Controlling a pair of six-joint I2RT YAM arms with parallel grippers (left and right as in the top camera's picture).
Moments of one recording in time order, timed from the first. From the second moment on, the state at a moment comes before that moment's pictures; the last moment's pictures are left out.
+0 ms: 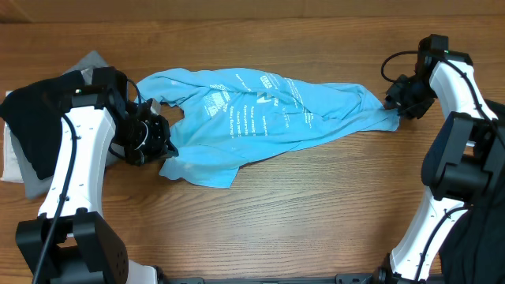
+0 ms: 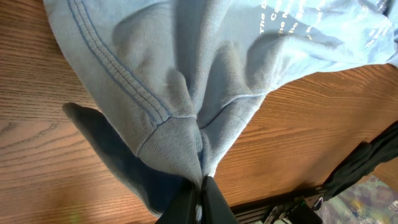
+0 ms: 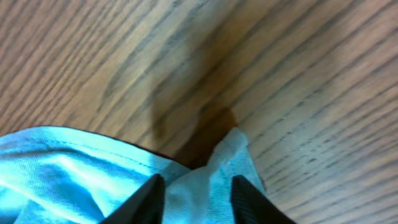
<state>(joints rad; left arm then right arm) 0.11 1.66 1.38 -1.32 0.46 -0.20 -0.22 2.25 1.80 -1.01 -0.07 0.51</state>
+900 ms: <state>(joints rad) 0.11 1.66 1.38 -1.32 0.46 -0.20 -0.21 2.25 1.75 -0.97 -0.06 0.51</state>
